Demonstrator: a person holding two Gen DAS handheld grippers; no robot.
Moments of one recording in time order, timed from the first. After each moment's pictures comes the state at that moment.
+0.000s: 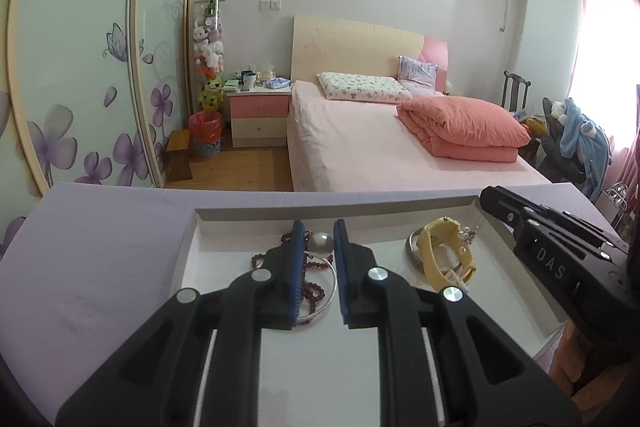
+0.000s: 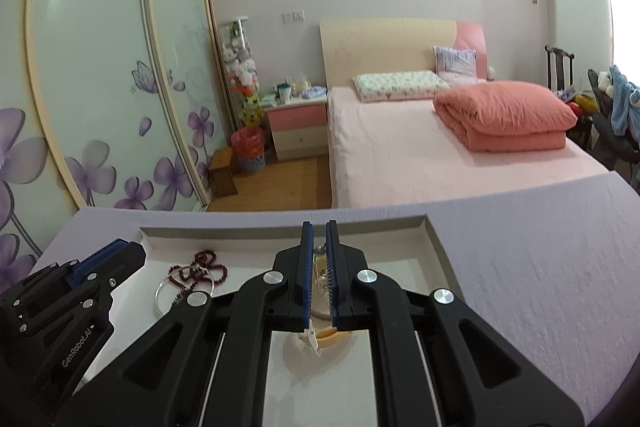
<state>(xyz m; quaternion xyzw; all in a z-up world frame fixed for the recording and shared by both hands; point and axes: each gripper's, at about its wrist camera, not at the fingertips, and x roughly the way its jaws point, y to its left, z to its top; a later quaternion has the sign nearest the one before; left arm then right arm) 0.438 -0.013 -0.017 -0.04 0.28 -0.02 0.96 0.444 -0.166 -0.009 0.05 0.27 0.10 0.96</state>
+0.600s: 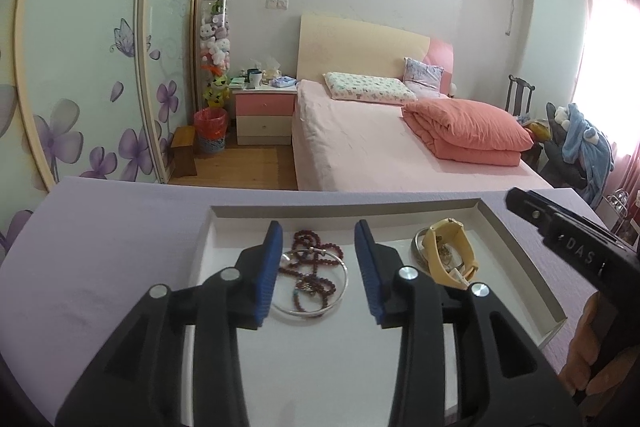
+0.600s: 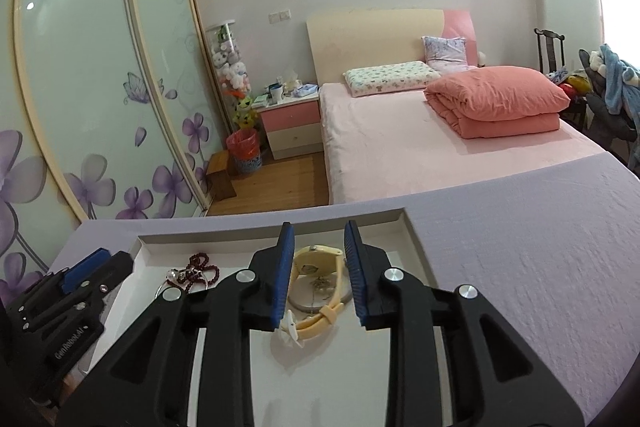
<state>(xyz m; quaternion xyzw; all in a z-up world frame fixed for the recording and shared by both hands) 0.424 0.002 -0.007 -0.05 0.28 -0.01 0.96 0.434 -0.193 0.001 0.08 0.27 0.09 0.96</state>
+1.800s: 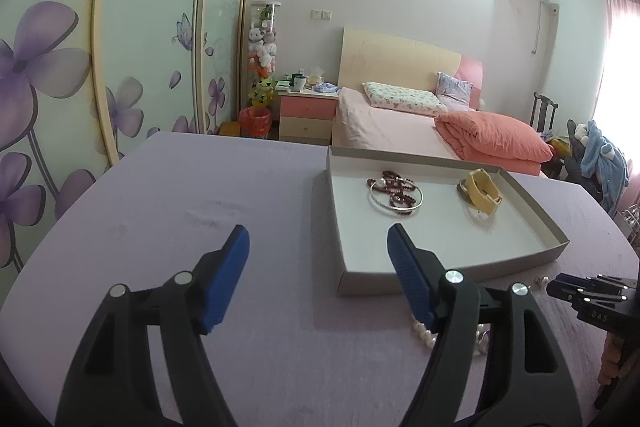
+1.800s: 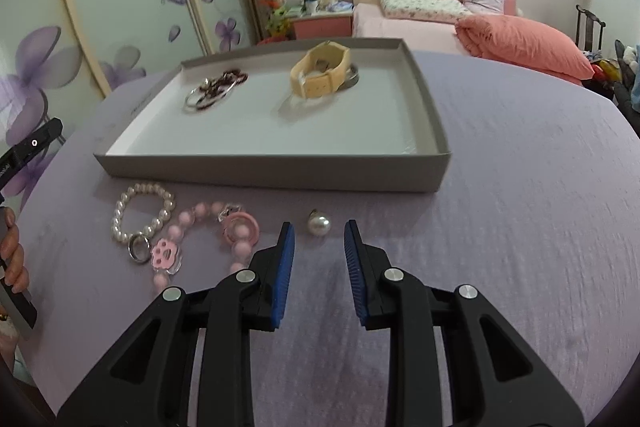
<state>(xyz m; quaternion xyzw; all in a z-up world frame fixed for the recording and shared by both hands) 0.276 0.081 -0.020 -0.06 0.26 0.05 0.96 0.331 -0.206 -0.068 0.00 0.40 0.16 0.90</state>
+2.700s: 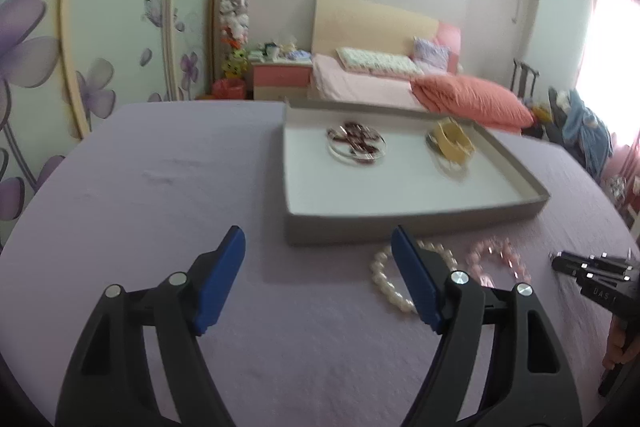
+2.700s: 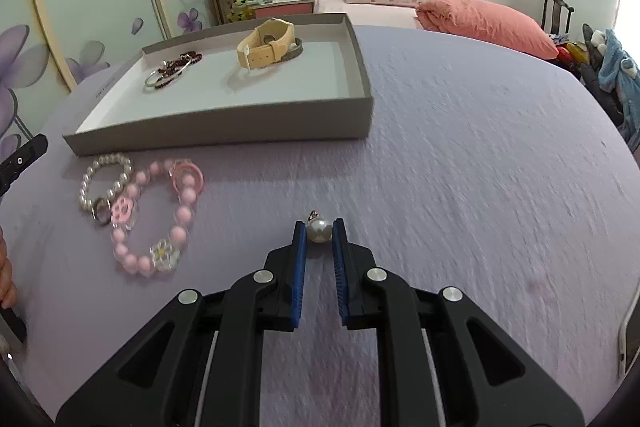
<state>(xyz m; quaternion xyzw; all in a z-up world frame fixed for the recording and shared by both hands) 0.276 0.045 -0.043 -0.05 0.32 0.00 0.94 0.298 -0.246 -0.076 -0.01 0.42 0.09 0.90</state>
